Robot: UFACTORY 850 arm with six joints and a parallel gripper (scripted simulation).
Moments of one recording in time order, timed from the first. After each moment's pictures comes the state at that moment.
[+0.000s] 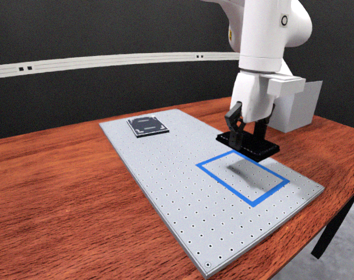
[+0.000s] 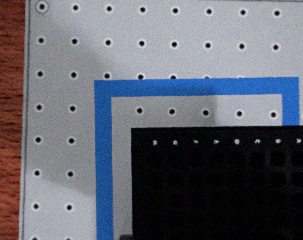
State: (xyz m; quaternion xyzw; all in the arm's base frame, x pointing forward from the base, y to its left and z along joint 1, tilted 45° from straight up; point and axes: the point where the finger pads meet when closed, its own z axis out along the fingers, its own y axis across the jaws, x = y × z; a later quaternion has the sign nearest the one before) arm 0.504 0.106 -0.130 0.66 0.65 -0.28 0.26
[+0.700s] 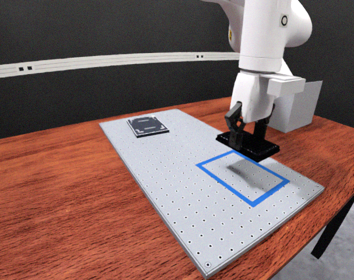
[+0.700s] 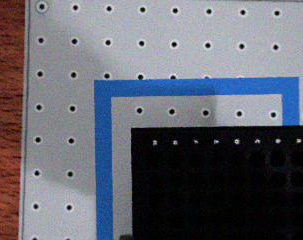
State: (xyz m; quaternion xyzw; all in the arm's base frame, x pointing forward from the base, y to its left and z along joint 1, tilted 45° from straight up) arm 0.504 0.106 -0.130 0.66 0.65 -0.28 0.26
